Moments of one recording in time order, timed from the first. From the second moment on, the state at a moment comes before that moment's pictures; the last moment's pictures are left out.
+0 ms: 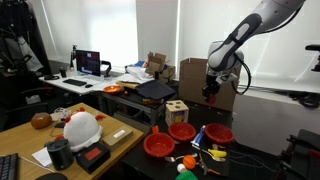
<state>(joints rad) -0.12 0.56 -0.11 -1.97 0.01 2.56 -0.05</state>
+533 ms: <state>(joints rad) -0.07 0.68 0.03 -1.90 0.02 2.54 -0.10</state>
